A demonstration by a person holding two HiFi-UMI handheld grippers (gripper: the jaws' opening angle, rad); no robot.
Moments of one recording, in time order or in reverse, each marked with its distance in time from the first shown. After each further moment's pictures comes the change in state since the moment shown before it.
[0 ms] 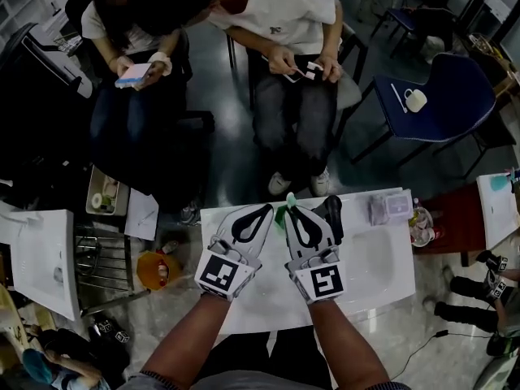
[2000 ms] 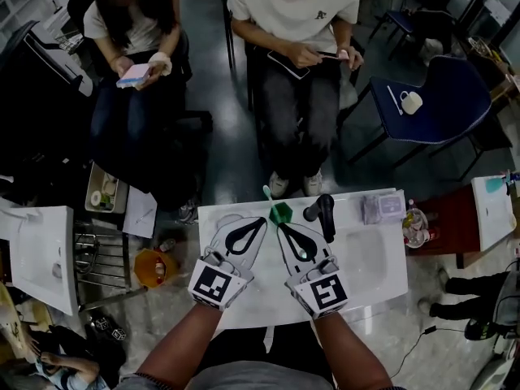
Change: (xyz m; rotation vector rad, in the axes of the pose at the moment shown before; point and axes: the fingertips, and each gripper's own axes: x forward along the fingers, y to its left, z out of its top) left arm -0.023 -0.023 0.004 -0.025 0.049 -0.006; right arm -0.028 0.030 0.016 0.027 0.106 0.164
